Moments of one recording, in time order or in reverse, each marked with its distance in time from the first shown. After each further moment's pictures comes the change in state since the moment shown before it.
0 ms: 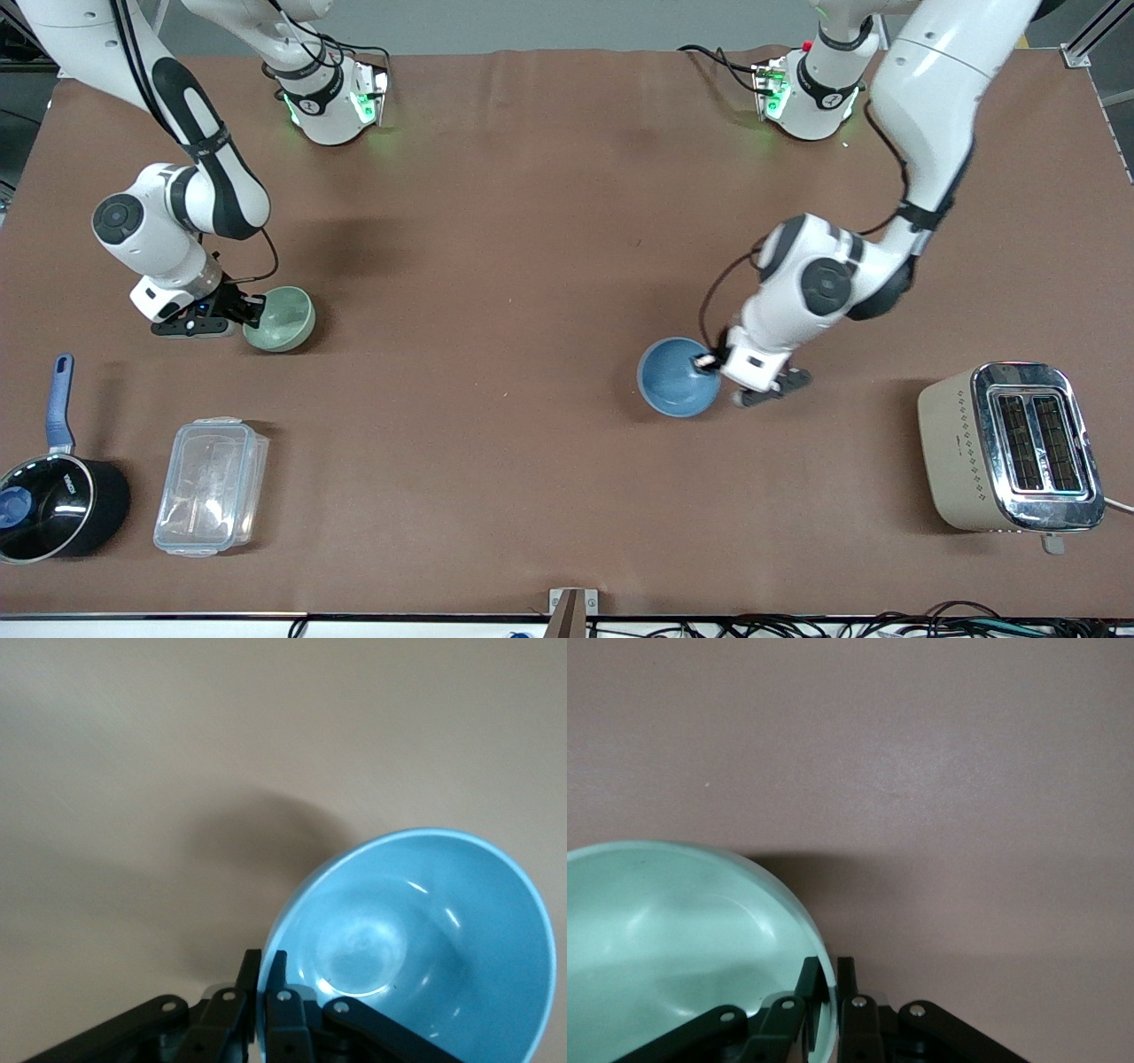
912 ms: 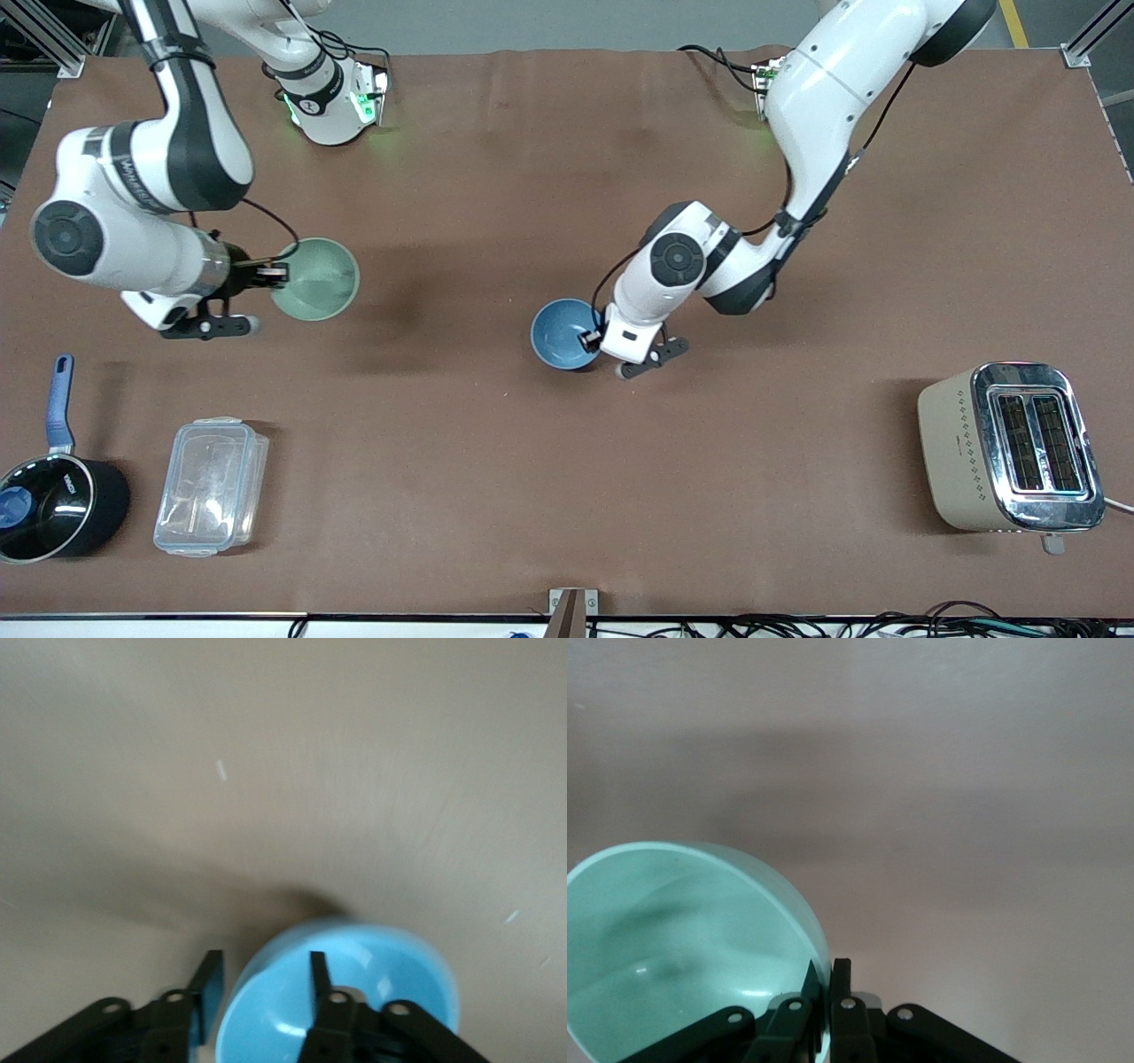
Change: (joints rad) left arm -0.195 0.112 0.029 0.215 0.040 -0.054 -0.285; right arm 0.145 -0.110 0.159 0.489 0.081 -0.923 0.326
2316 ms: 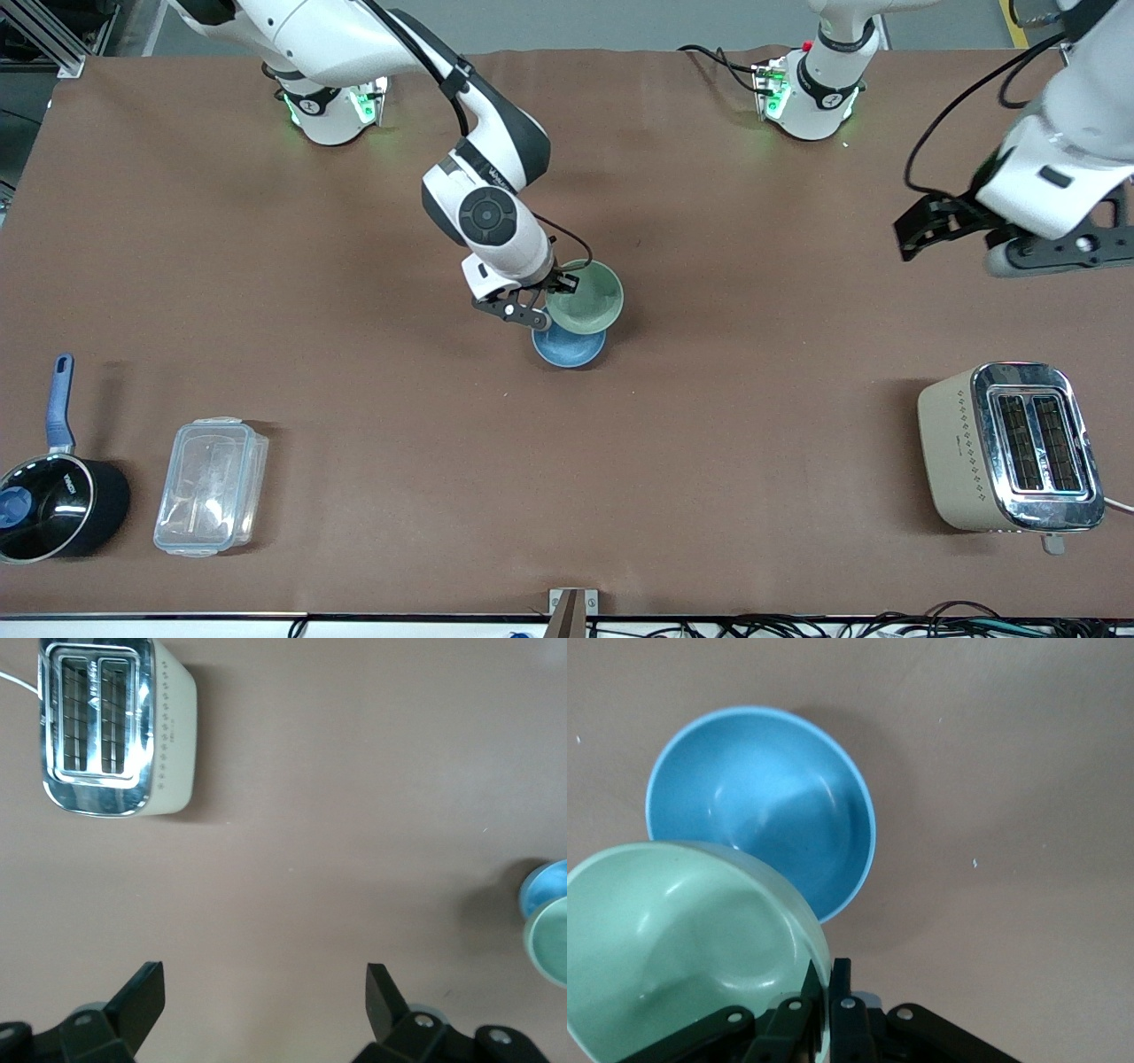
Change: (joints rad) left arm 0.389 -0.568 0.079 0.258 -0.003 -0.939 0.929; right arm 0.418 0.444 0.231 0.295 -0.010 0.394 0.937
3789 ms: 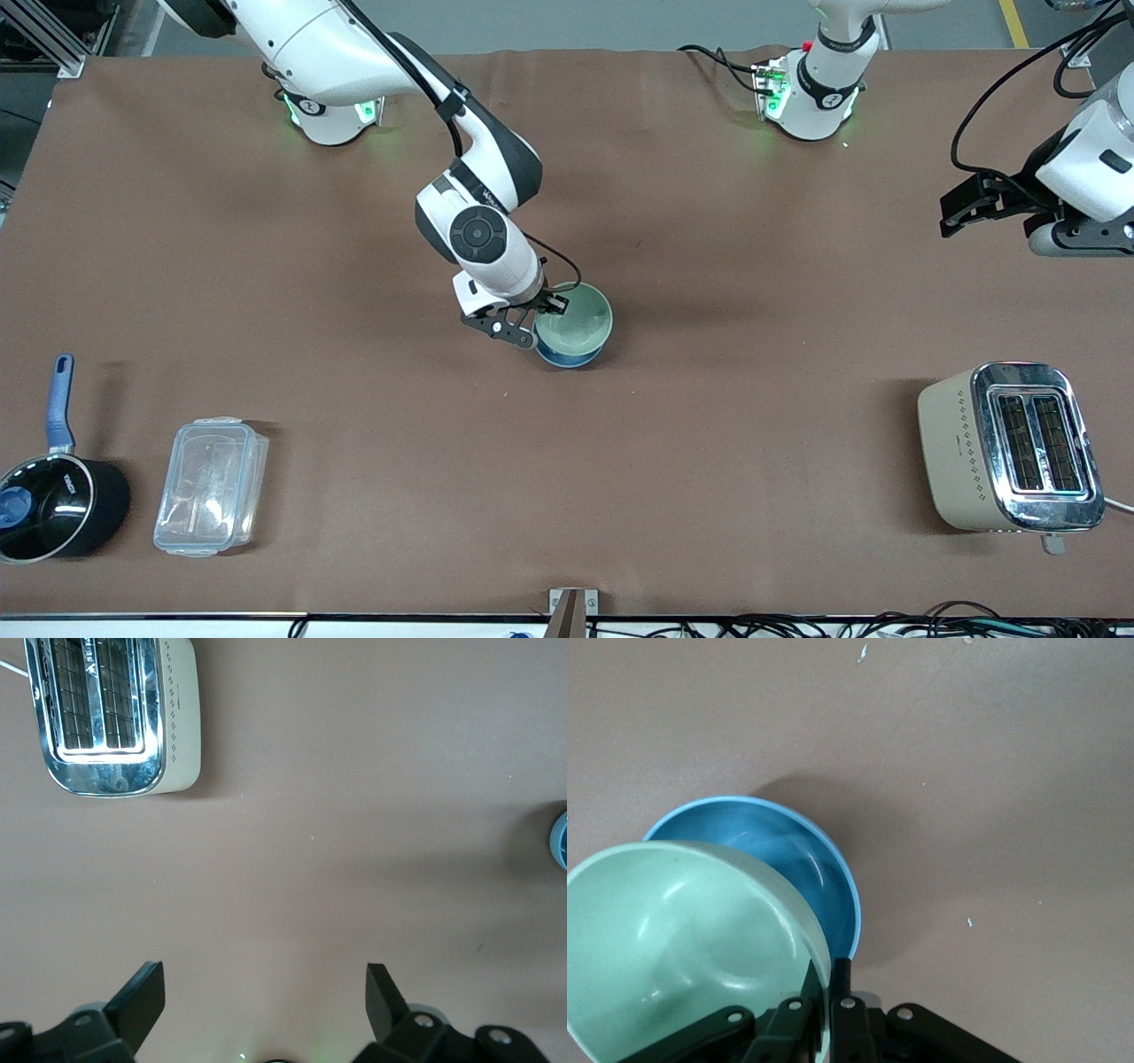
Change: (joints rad) left arm -0.103 -0.072 0.202 -0.124 -0.073 0.008 0.152; right arm -0.031 0.035 -0.018 0.006 -0.038 0.059 0.023
